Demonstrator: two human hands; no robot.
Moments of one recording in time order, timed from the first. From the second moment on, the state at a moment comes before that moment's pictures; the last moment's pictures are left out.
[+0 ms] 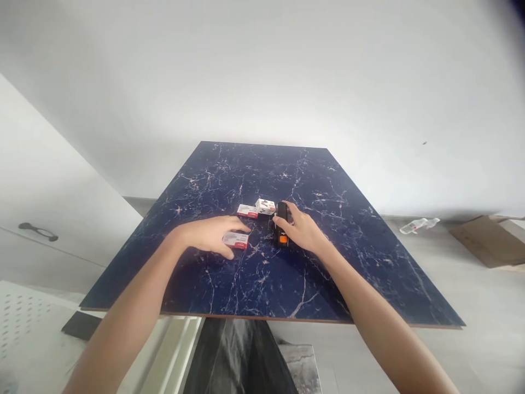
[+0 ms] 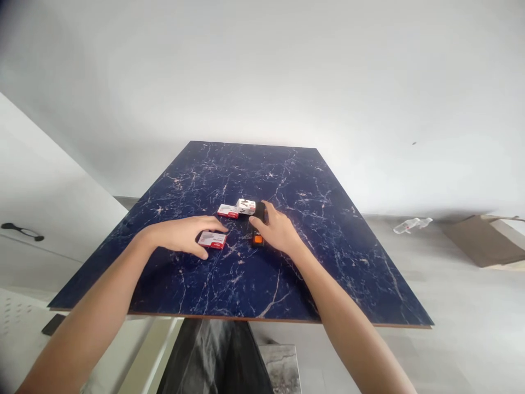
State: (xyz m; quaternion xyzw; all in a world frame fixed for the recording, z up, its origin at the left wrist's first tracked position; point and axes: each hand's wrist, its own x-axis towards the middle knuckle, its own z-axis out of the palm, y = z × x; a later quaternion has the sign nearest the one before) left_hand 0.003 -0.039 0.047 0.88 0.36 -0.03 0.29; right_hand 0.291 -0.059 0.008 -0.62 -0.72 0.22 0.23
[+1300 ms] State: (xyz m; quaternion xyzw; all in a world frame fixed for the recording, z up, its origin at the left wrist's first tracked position) left_hand 0.037 -0.034 0.015 0.88 0.36 0.21 0.23; right_hand 0.294 -0.064 0.014 -0.56 -0.69 0.39 0.26
